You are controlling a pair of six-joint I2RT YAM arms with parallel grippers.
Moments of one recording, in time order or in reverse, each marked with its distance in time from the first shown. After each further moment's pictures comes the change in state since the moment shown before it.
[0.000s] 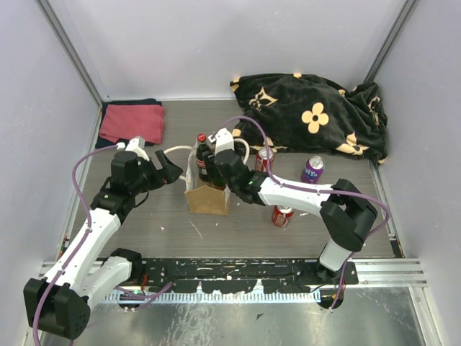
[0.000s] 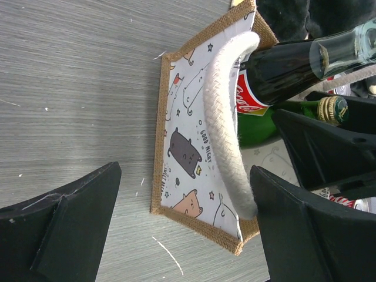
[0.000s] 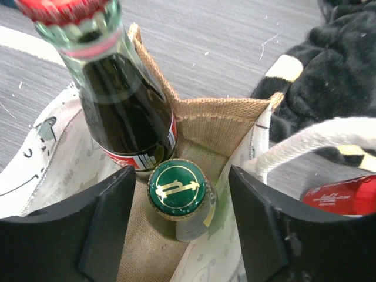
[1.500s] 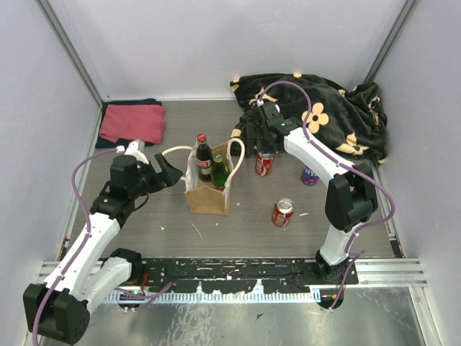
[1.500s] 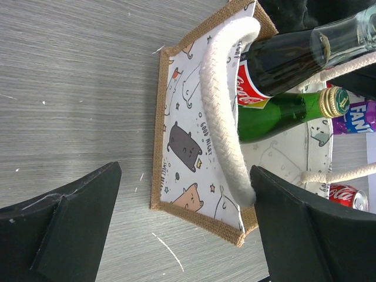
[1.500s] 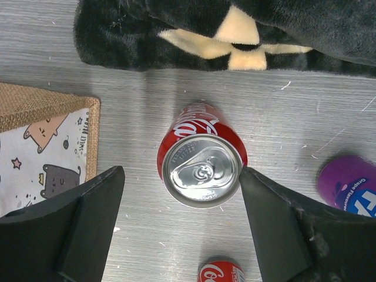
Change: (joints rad) left arm 0.000 -0.042 -0.038 0.007 0.010 -0.006; right arm -0.460 0.105 0.428 -0.875 -0.320 0.151
